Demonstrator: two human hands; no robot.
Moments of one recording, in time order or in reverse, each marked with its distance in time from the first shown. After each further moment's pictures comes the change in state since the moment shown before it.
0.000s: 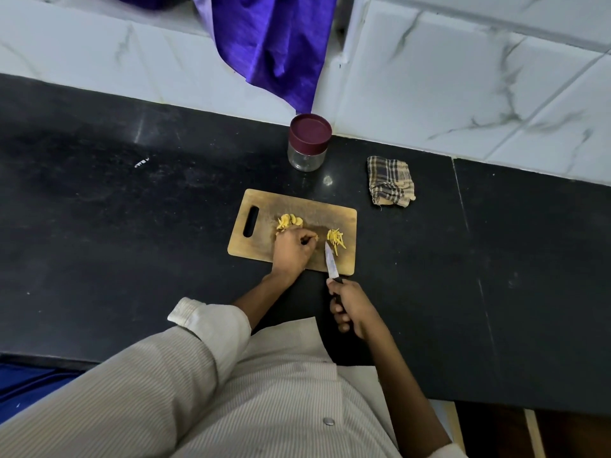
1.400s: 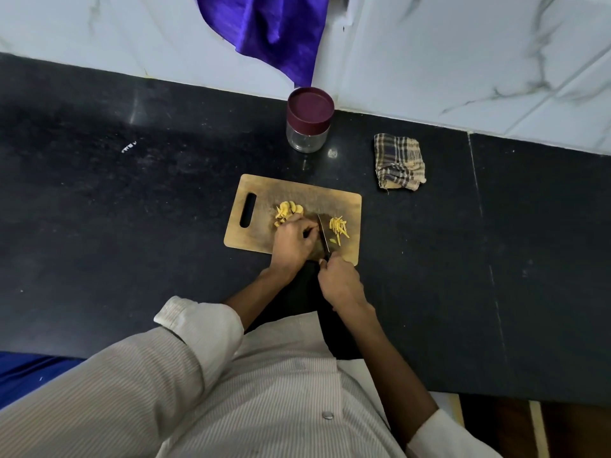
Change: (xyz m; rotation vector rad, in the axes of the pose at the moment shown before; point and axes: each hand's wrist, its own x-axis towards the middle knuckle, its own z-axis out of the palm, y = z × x) left_hand 0.002 0.000 0.002 0.058 -0.012 0.072; right_hand 0.026 -0.025 0.026 -0.736 0.296 -0.222
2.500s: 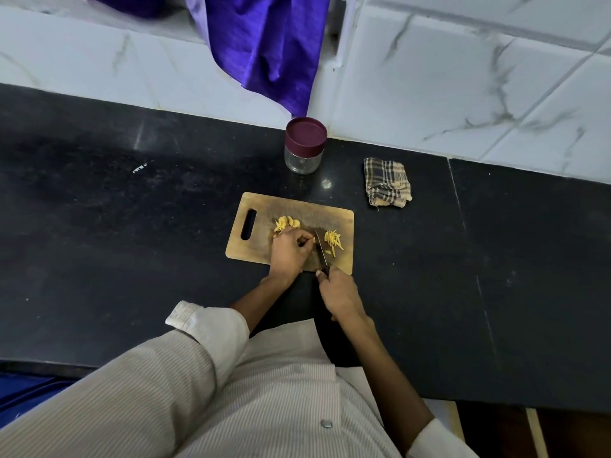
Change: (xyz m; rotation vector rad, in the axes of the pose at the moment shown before) left_hand -0.001 -0.002 0.000 -0.073 0.007 -0.079; right_hand -0.015 0.006 0.000 0.082 0.024 -0.017
